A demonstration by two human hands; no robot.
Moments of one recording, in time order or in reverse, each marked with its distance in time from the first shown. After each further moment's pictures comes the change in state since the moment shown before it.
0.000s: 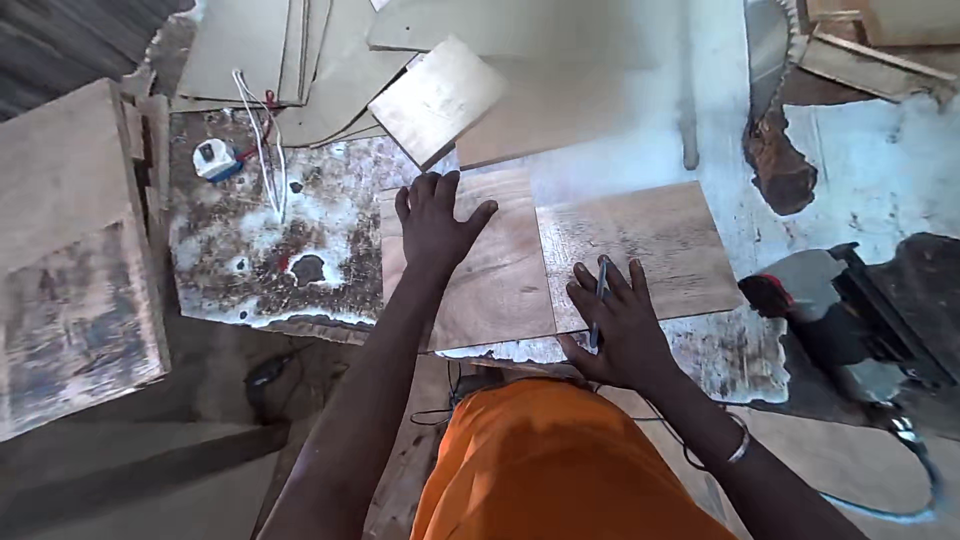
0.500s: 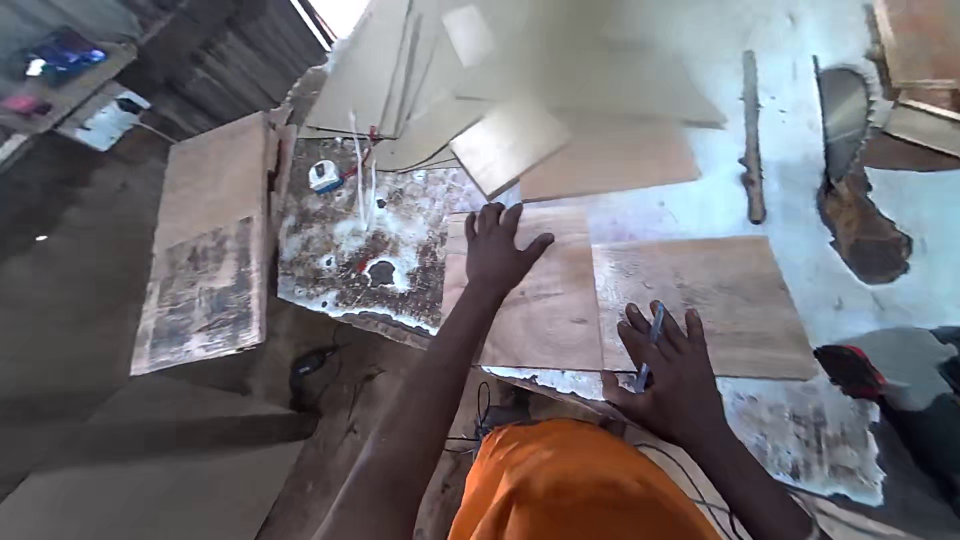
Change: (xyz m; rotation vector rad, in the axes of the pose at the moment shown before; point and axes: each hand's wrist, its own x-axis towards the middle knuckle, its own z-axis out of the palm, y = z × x) left_hand 0.001 -0.001 0.000 -0.004 0.000 0.004; right_hand 0.003 -0.002 0.010 -0.001 0.089 0.040
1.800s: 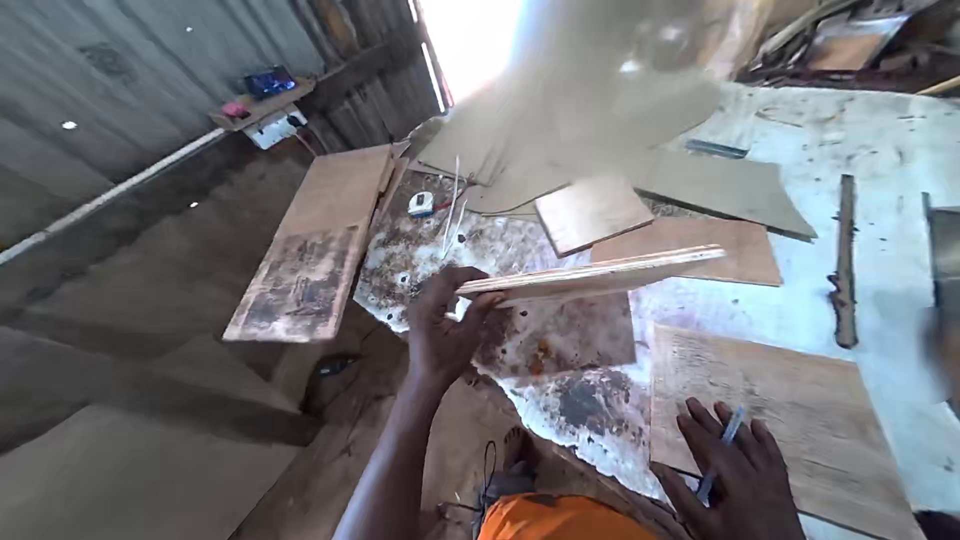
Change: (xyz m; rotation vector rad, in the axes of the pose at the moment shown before) left_hand -0.103 -0.059 -0.157 -0.671 0.655 0.213; right_hand -0.002 0.023 -0.015 0.076 -0.127 -0.039
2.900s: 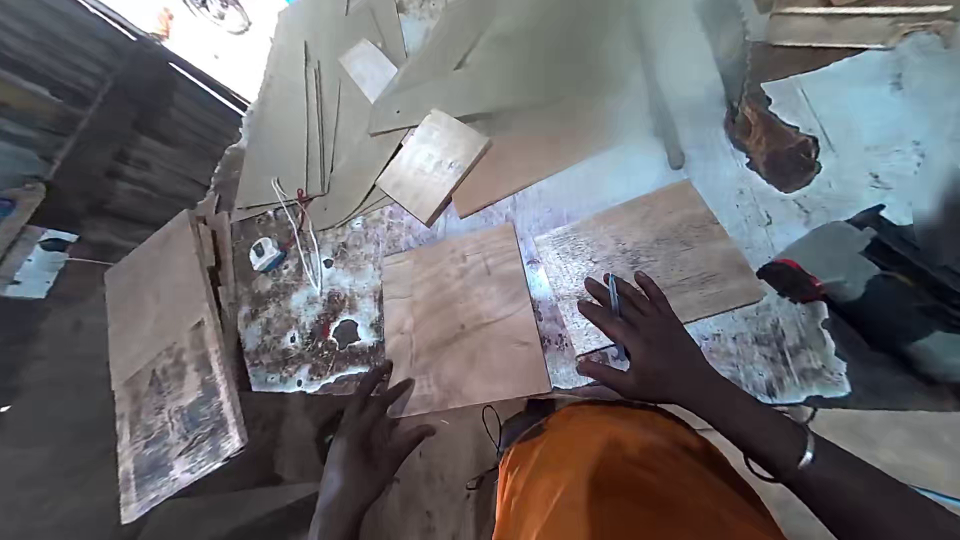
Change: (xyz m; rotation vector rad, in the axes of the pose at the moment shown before) left_hand -0.111 -0.040 -0.054 0.281 -0.799 -0.262; right_hand -0.003 -0.013 0.001 -0.013 0.022 0.065
